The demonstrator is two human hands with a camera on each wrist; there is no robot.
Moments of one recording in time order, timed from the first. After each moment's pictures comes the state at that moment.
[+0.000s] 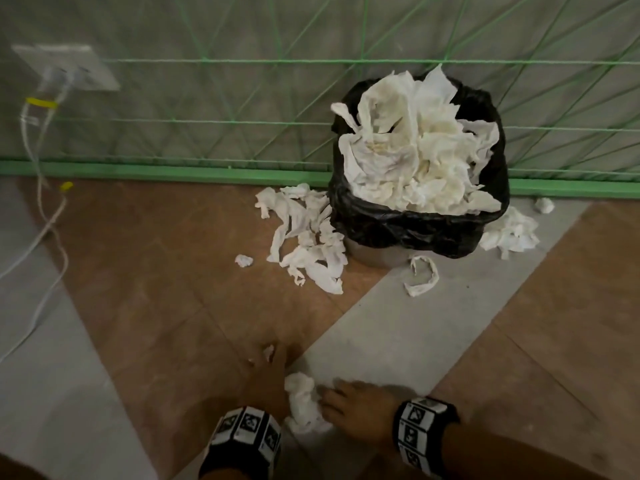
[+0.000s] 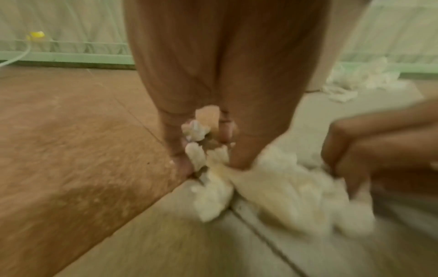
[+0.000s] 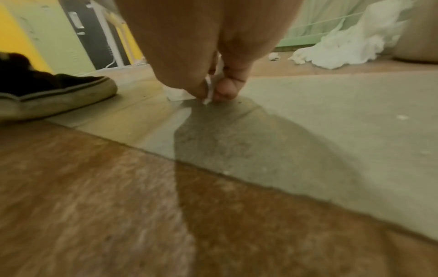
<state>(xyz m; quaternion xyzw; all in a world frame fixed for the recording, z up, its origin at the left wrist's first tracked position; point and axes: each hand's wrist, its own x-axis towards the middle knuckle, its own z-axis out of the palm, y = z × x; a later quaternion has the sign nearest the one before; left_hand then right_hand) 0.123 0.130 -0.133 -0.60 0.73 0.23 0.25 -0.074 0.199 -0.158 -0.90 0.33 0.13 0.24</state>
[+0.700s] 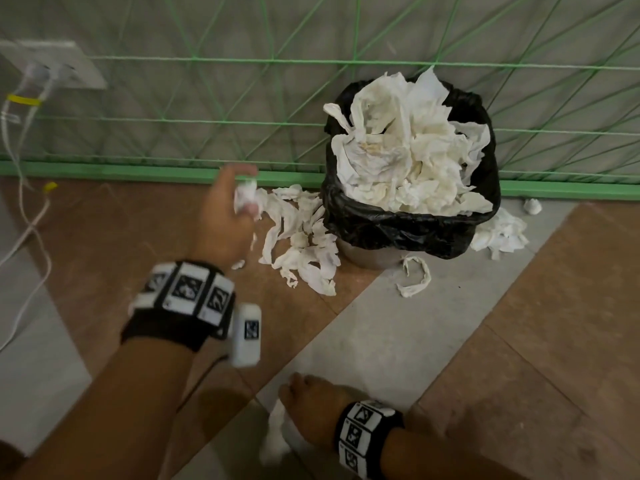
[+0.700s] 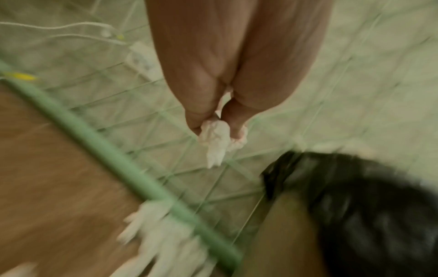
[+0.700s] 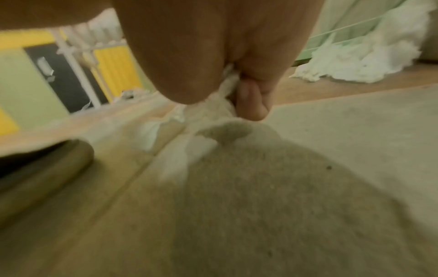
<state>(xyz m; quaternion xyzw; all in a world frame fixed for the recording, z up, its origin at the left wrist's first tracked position) 0.078 -0.038 0.029 -0.59 0.64 0.39 -0.30 -0.009 0.165 -0.126 -0.80 0.45 0.15 0.37</state>
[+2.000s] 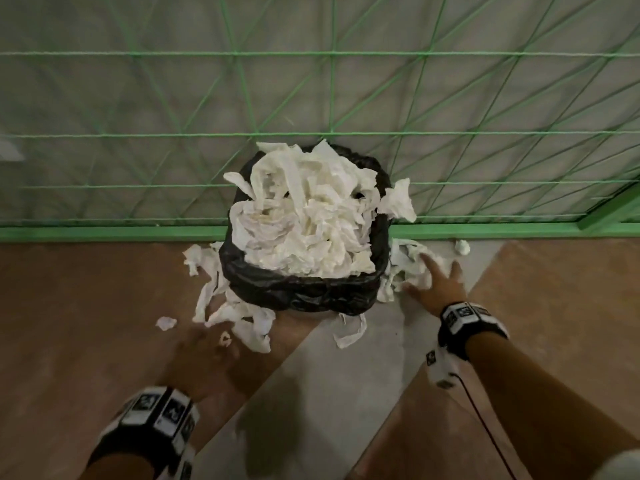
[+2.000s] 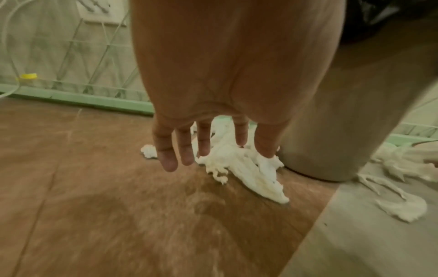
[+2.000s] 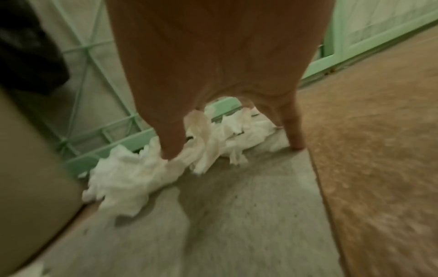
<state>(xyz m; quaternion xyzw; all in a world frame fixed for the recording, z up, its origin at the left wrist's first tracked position) 0.058 0.024 -0.091 -0.59 0.76 0.24 0.14 -0.380 0.060 -0.129 -0.38 0.89 -0.01 0.27</state>
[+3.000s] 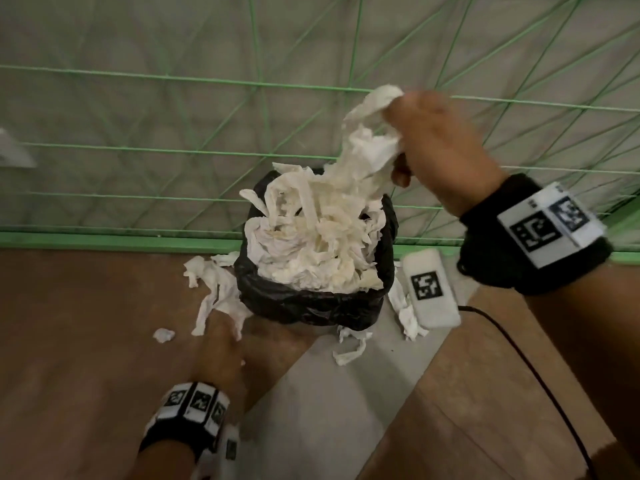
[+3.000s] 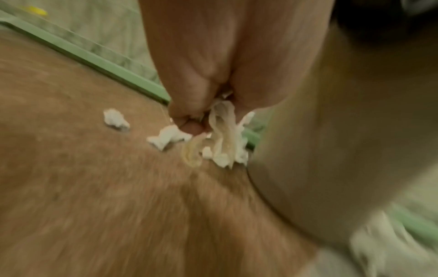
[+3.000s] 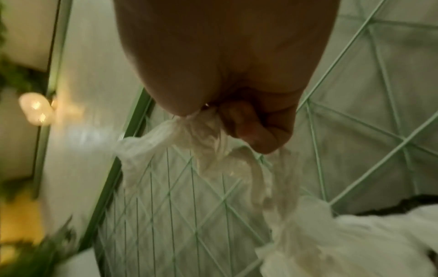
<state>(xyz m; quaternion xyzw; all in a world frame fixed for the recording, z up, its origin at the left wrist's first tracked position) 0.019 -0.001 -0.099 -0.70 0.62 0.33 -0.12 -0.264 -0.024 0.183 -0.55 0.66 -0.45 0.25</state>
